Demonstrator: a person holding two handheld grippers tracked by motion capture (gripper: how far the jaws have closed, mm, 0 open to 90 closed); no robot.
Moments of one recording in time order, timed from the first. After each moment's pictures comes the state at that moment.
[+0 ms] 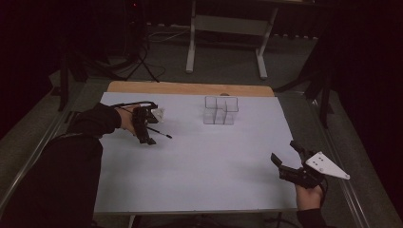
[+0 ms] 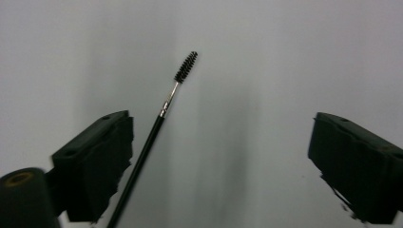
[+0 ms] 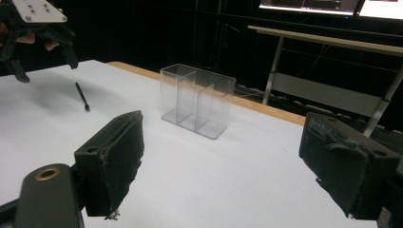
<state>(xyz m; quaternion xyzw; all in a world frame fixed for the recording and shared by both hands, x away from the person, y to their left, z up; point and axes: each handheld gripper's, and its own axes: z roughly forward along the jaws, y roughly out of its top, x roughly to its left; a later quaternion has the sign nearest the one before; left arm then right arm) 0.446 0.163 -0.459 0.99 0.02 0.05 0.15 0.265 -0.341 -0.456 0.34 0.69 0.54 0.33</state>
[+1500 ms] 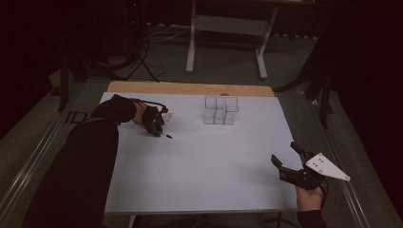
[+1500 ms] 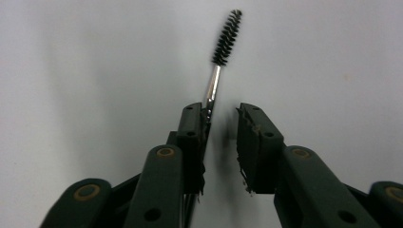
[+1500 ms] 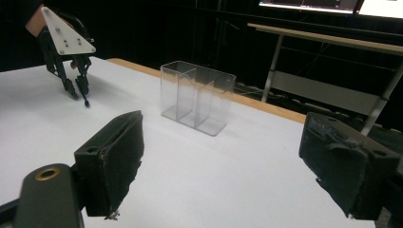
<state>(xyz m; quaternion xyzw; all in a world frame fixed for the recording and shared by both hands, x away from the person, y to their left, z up) 0.489 0.143 -0.502 0.99 -0.09 0.03 0.07 0.261 -0.341 -0.456 0.34 0.70 0.54 0.33</state>
